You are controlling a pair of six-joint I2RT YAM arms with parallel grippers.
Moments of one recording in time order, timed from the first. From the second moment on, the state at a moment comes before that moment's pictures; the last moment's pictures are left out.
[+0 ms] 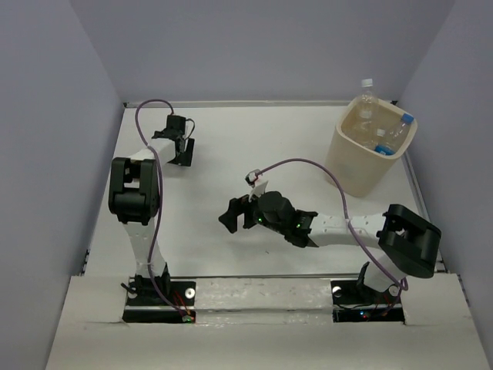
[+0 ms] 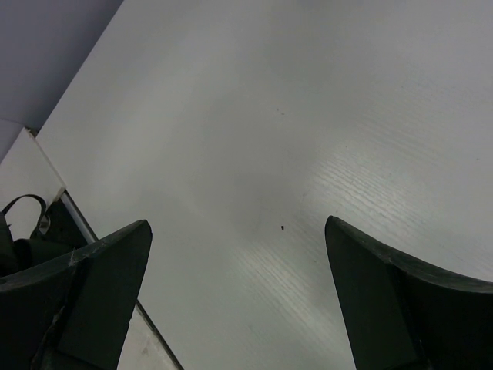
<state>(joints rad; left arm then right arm) -0.10 1.98 1.35 -0.37 -0.34 0.09 1.09 1.55 0.78 0.43 0.16 0.56</state>
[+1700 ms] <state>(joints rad) -0.60 0.74 0.70 -0.23 0.37 -0.26 0.91 1.22 0.98 0.14 -0.11 0.59</state>
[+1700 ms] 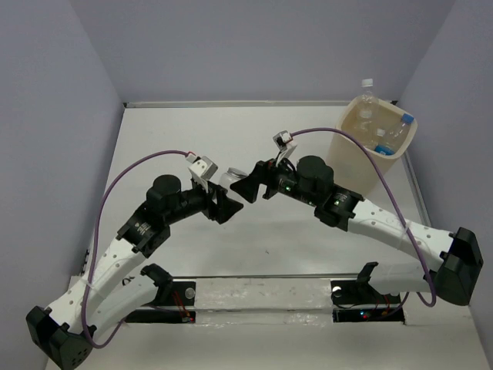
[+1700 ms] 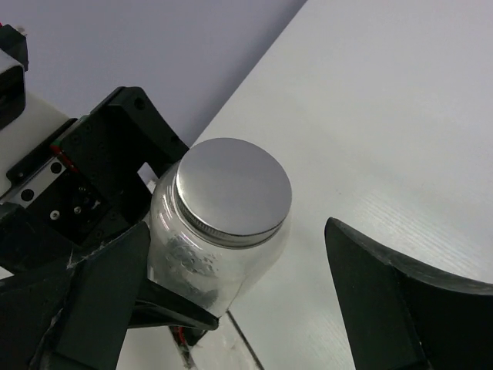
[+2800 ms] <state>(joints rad) -0.65 0.60 0.70 -0.19 0.34 -0.22 0.81 1.05 1.04 0.13 0.34 0.43</state>
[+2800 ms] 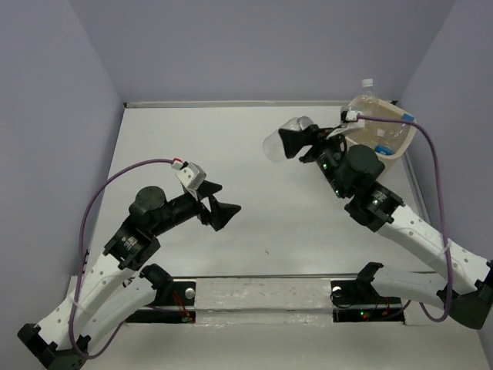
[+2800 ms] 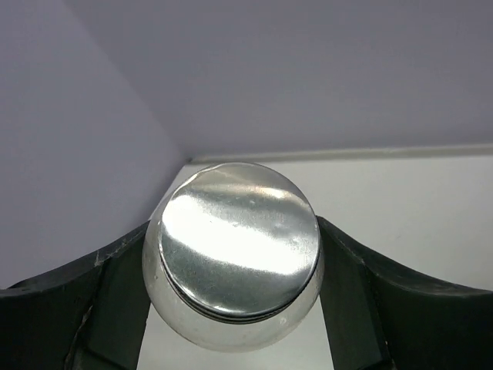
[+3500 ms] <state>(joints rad) -0.65 0.50 0.70 -0.25 0.18 -0.23 0.27 1.18 1.24 0.00 0.91 -0.23</state>
